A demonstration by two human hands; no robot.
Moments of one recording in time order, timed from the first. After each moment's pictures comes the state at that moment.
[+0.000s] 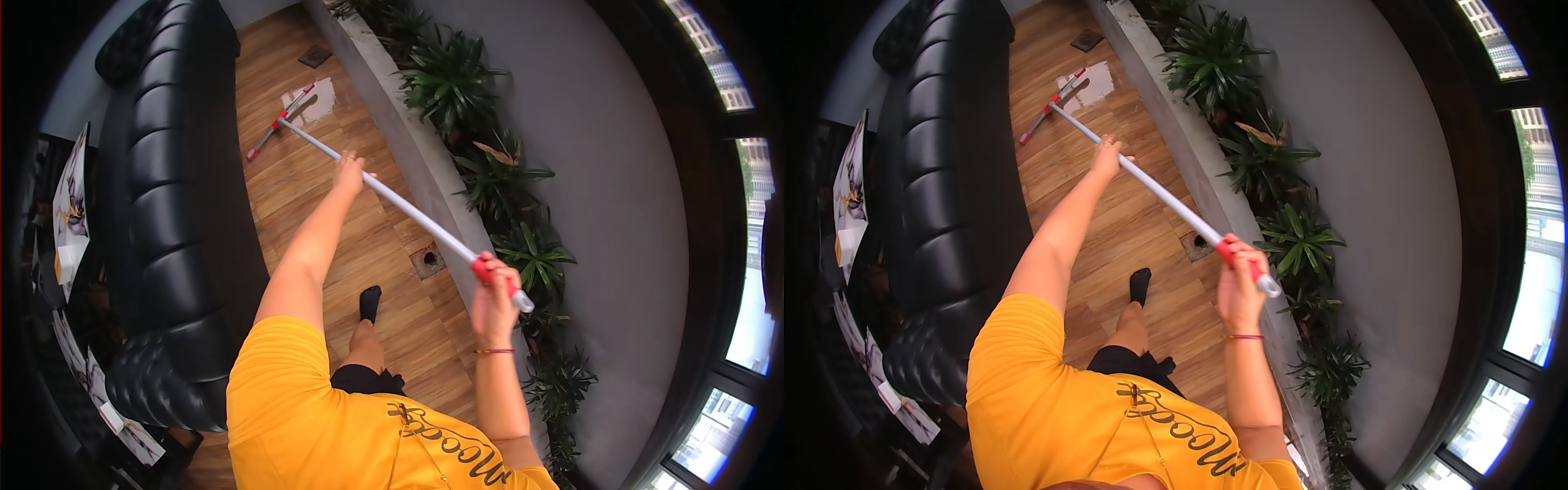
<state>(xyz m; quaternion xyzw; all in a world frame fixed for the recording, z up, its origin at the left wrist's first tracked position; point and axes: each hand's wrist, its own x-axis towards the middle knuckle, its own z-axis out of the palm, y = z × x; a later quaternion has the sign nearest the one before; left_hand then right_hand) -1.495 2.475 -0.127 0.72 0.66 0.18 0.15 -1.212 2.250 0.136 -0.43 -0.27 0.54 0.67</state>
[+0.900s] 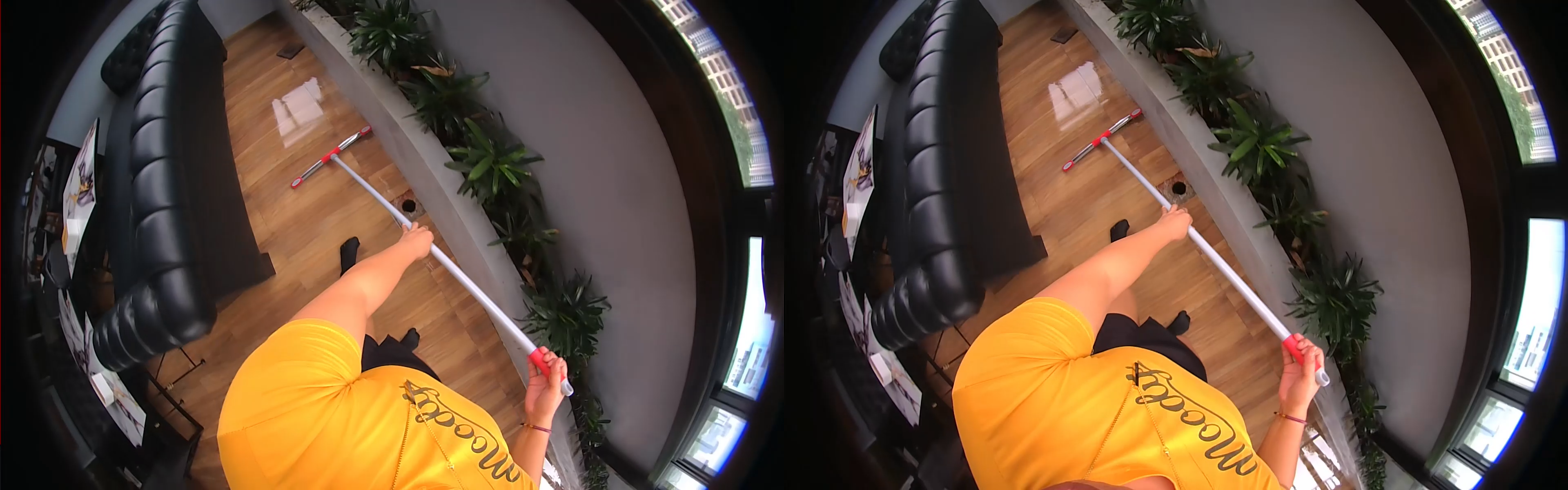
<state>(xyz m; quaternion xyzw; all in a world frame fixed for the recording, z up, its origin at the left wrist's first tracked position) -1.151 2.051 -0.084 0.79 0.47 -0.12 0.37 -0.933 1.762 0.197 -0.59 -0.13 0.44 0.66</state>
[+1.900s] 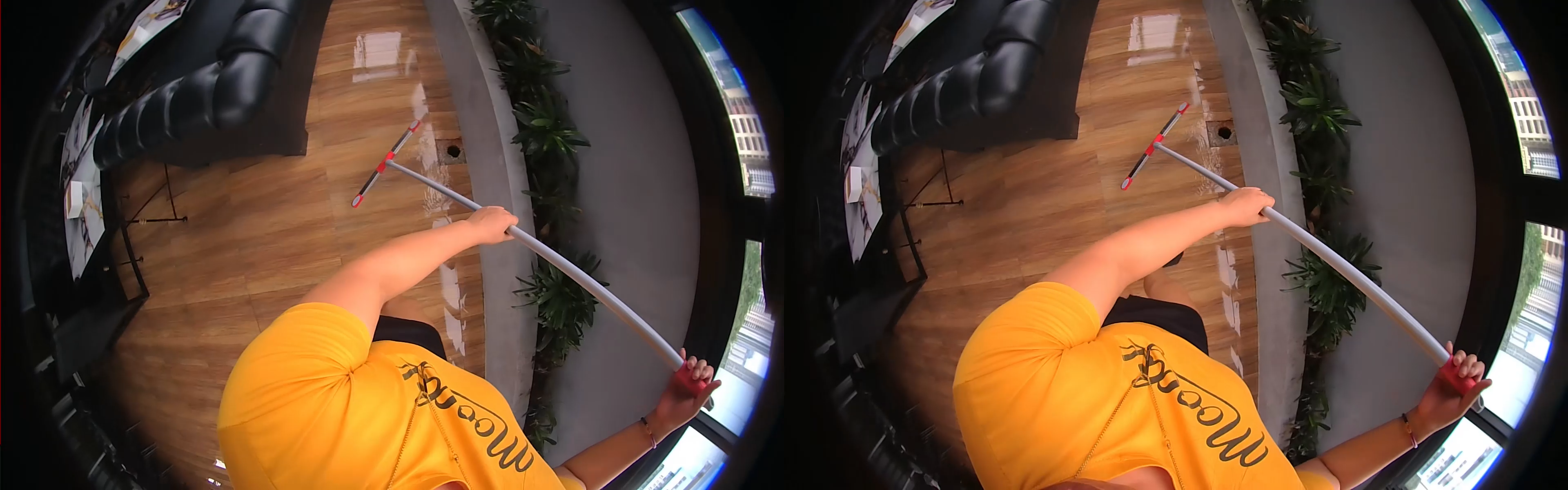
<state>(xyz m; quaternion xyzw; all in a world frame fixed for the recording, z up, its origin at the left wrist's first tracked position) -1.101 1.775 0.034 0.77 0.43 0.30 0.36 -0.780 1.641 0.452 -0.41 -0.47 0.52 0.59</state>
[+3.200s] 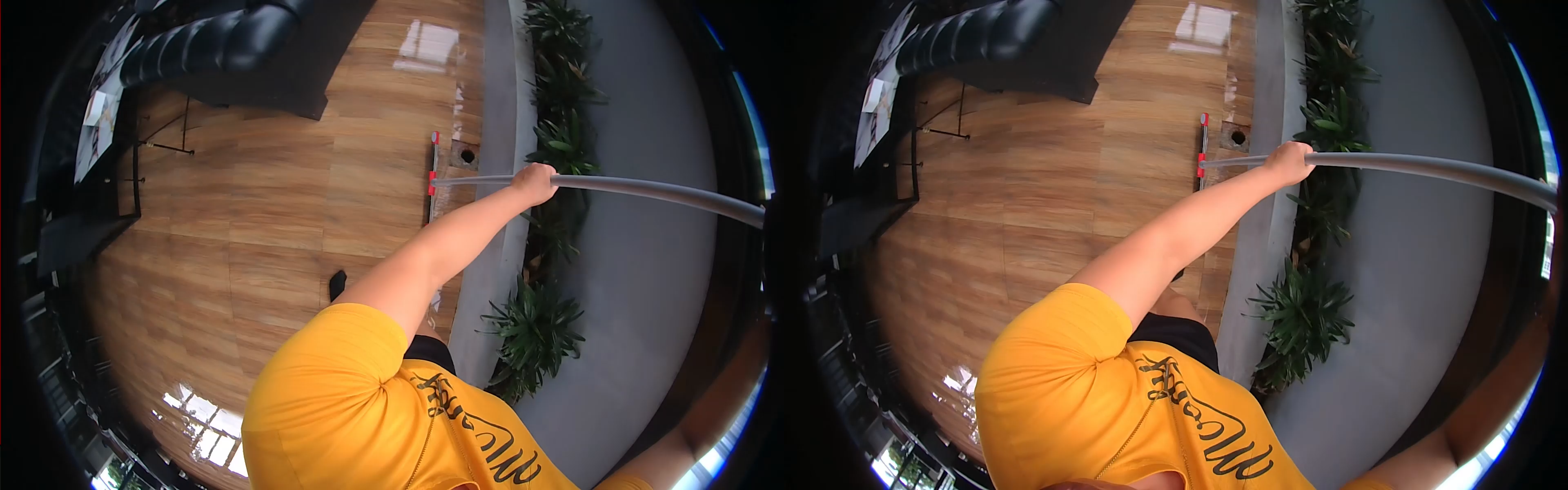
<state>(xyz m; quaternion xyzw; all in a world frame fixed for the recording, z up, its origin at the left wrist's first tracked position) -1.012 1.939 0.047 0.49 0.64 0.49 0.33 -0.843 1.993 0.534 -0.31 -0.79 0.38 0.37</state>
